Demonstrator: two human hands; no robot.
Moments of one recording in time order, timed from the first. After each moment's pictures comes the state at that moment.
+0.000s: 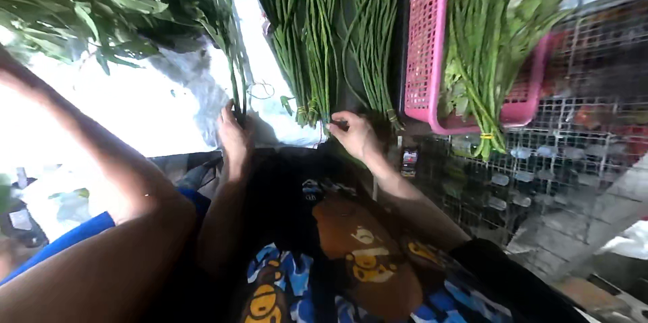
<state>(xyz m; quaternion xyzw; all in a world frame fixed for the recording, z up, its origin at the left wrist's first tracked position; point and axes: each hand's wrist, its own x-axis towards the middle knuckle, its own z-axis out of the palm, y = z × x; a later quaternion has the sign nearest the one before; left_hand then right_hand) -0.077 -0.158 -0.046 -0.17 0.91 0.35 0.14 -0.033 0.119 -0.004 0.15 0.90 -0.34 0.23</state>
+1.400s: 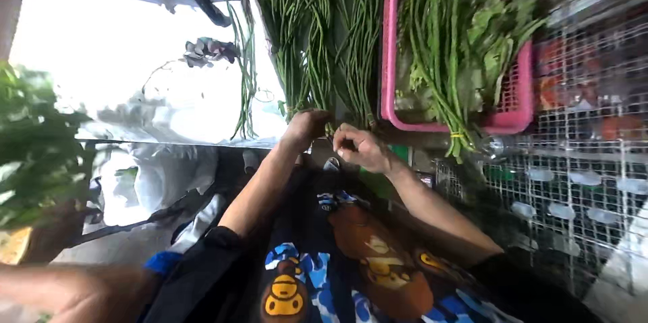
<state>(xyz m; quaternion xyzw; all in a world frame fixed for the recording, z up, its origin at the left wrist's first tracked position) -0.053 0.020 0.006 -0.20 0.57 0.73 0.33 0.011 0.214 0.009 -0.20 0.73 -0.63 0.16</state>
